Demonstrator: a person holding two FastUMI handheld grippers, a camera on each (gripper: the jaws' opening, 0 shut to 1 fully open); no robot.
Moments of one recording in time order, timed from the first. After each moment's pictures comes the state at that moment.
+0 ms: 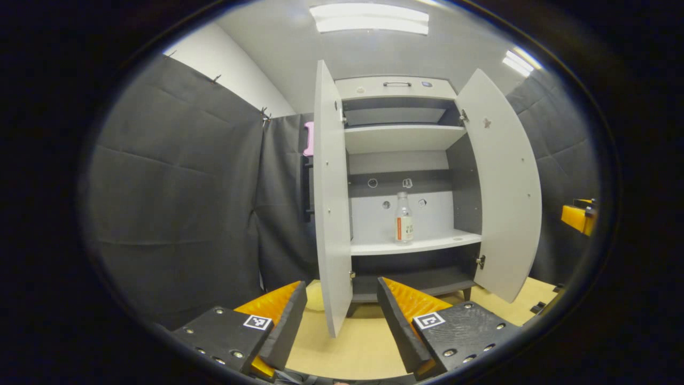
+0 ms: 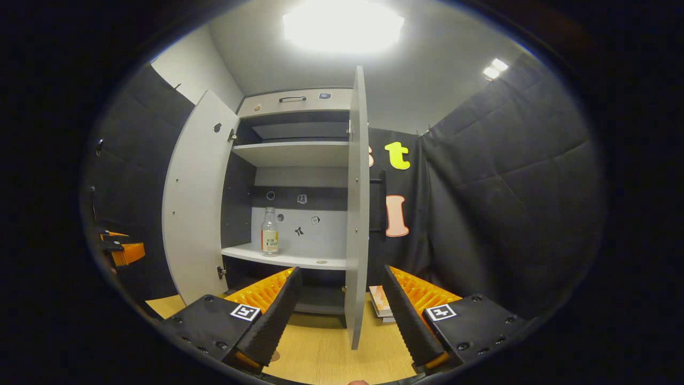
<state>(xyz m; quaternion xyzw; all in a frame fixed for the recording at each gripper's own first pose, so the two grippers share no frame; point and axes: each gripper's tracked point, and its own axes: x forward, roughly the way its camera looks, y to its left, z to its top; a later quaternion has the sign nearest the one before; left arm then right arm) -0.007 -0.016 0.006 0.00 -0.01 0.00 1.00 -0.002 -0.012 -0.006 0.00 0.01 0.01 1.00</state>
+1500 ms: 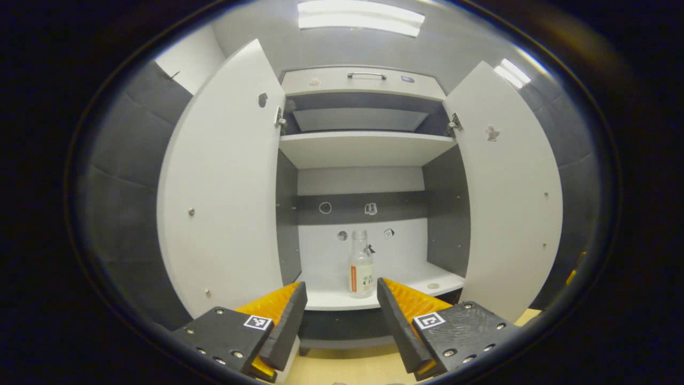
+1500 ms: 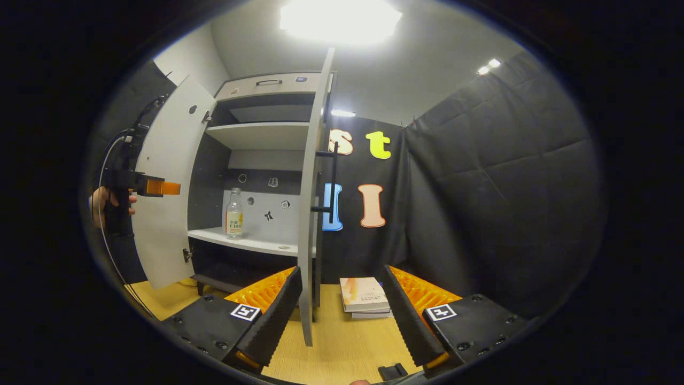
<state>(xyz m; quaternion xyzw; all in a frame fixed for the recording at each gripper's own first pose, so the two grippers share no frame) 0.191 -0.131 0.099 -0.02 -0.04 -0.10 0.99 0.025 -0.089 -0.043 -0.02 0.03 -0.05 1.00</state>
